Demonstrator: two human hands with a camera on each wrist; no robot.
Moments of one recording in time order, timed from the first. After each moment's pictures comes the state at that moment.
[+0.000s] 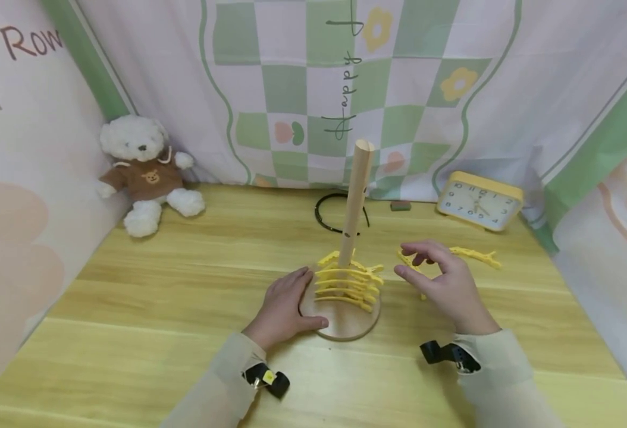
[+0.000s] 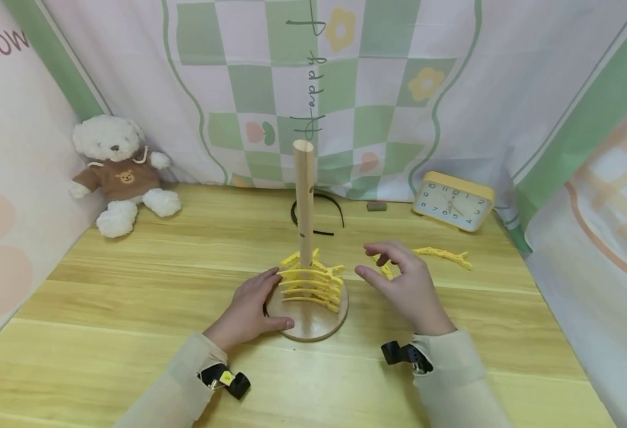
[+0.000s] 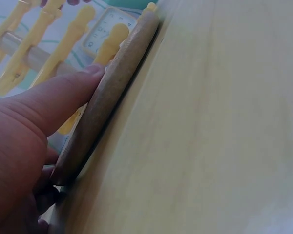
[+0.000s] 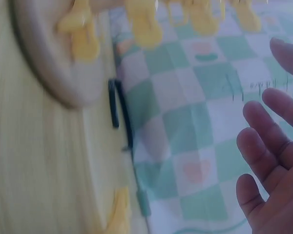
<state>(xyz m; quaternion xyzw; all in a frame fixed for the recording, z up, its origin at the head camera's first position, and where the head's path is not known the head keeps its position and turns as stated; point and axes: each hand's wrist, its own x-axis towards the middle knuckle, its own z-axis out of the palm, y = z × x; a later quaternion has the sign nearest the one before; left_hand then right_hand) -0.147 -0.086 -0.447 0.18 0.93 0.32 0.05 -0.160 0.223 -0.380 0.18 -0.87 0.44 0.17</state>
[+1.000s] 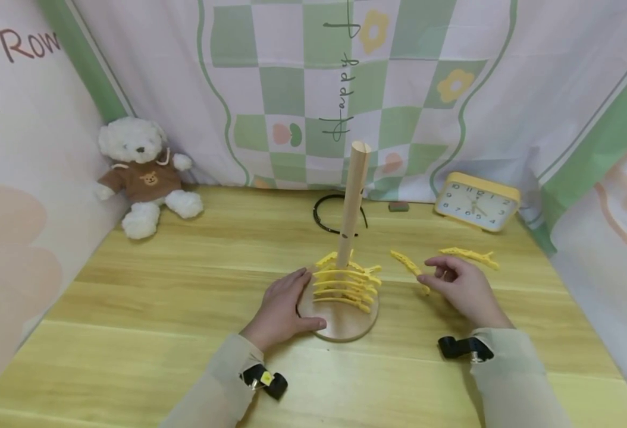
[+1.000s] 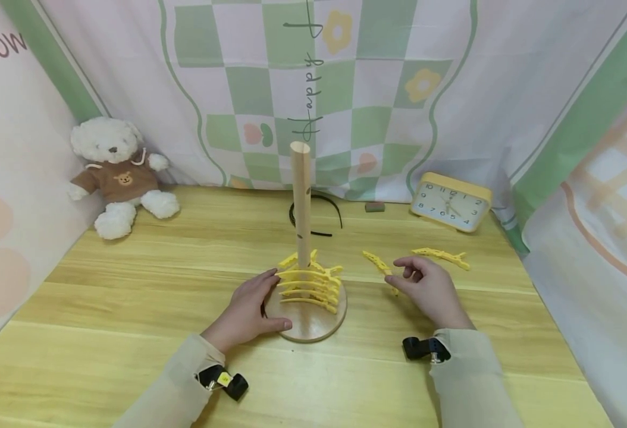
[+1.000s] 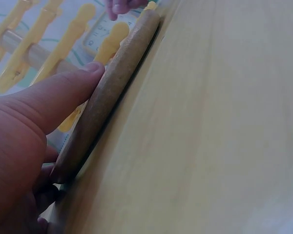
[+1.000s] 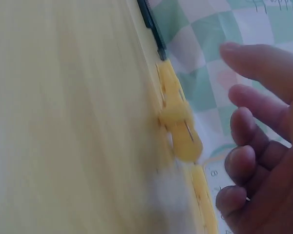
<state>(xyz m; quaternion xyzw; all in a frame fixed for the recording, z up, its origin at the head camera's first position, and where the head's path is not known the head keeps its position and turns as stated) -0.144 -0.087 -0.442 0.18 0.92 0.34 0.06 -0.181 0.288 -0.423 0.07 -0.93 0.36 0.04</state>
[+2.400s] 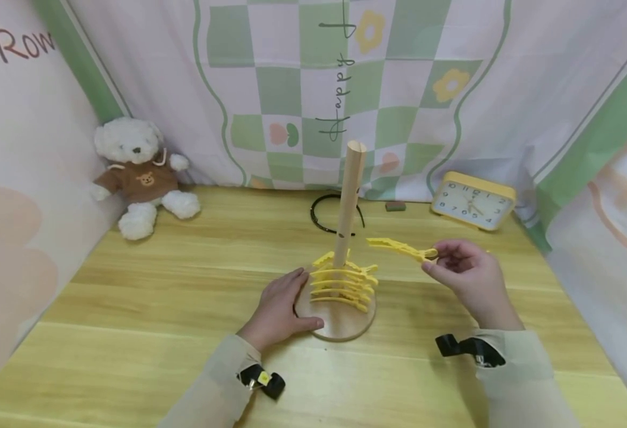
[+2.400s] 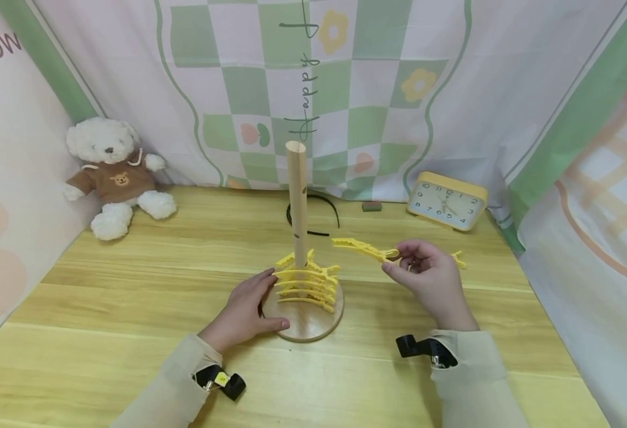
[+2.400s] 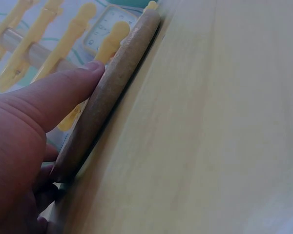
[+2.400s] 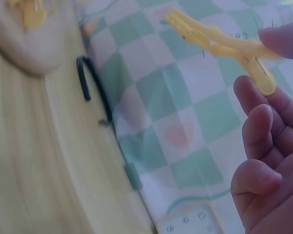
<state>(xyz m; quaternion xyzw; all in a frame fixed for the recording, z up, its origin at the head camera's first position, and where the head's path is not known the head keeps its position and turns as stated) -0.143 -0.088 -0.444 0.19 0.92 0.34 0.06 -0.159 0.263 -0.374 0.08 -0.82 0.55 0.12</state>
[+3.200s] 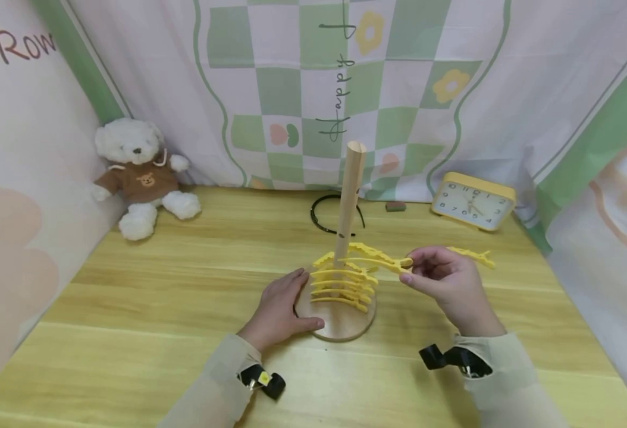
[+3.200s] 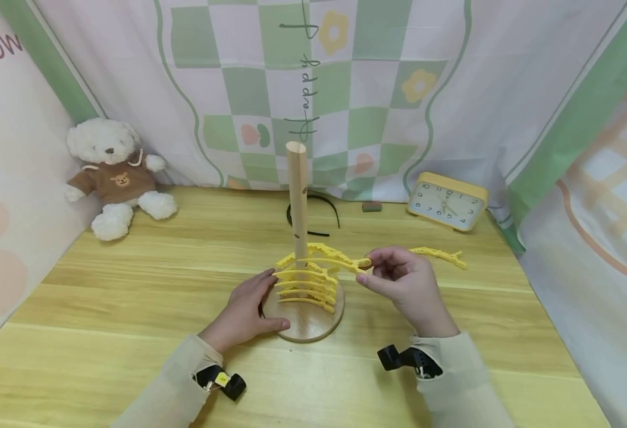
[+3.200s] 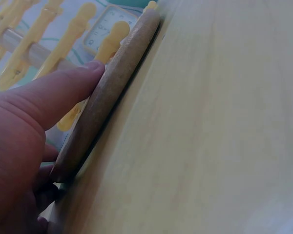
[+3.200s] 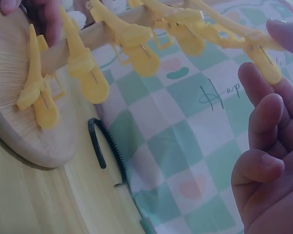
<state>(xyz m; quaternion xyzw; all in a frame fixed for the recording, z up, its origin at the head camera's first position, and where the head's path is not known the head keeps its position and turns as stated) -0.144 -0.087 -0.445 0.19 0.92 0.34 0.06 -0.145 0.229 -0.366 0.12 -0.76 0.64 0.07</state>
